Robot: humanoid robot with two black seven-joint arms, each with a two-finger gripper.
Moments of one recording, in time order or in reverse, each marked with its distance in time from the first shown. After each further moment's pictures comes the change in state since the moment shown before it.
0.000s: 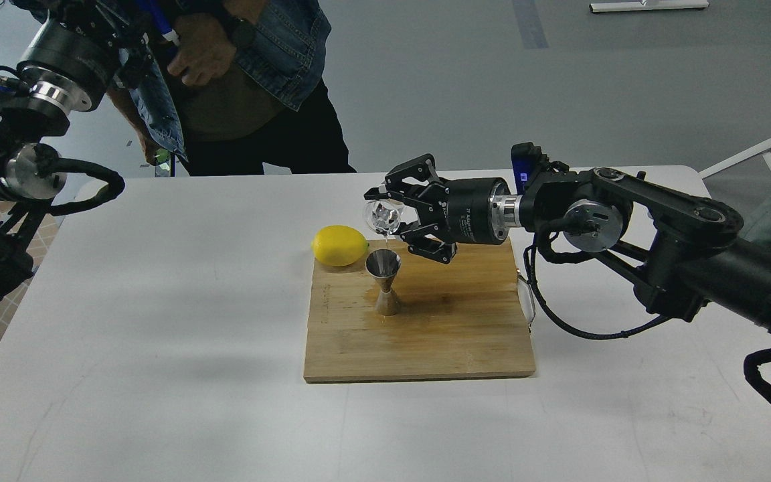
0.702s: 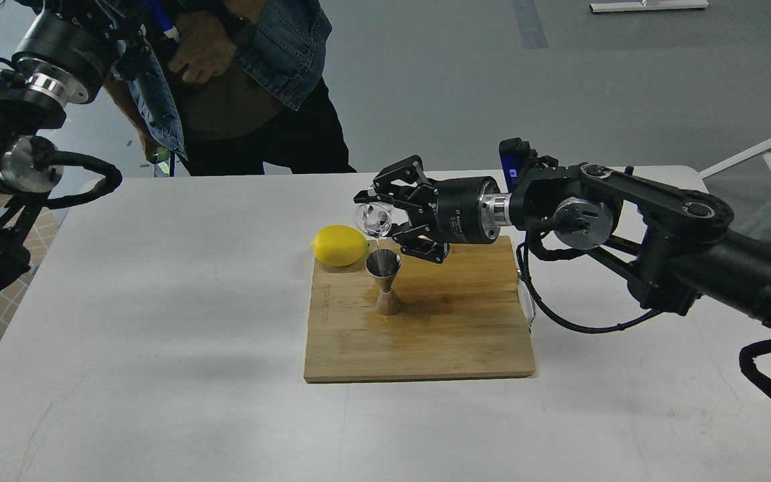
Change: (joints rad) left arm -0.013 0.003 0.001 0.000 -0.001 -0.001 0.006; right arm 0.037 0.015 -0.045 -0.004 -0.010 0.000 0.011
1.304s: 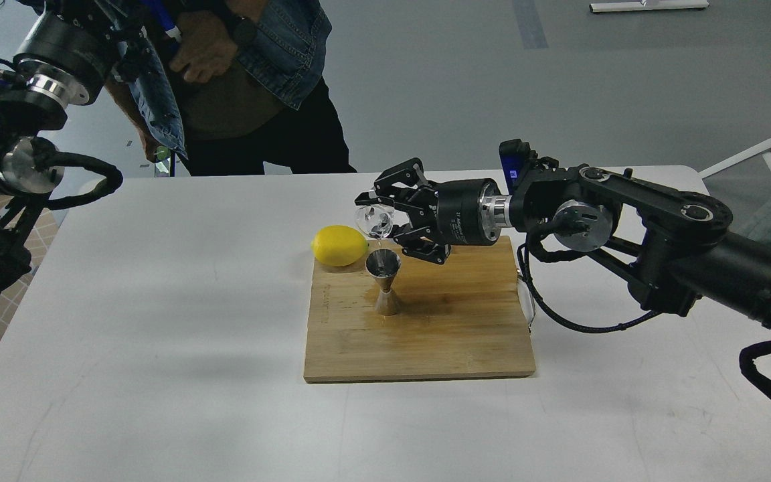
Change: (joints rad) left arm 0.001 -0.002 0.001 0.002 0.000 0.003 0.002; right arm 0.000 0.000 -0.001 0.001 -0.025 0.000 0.005
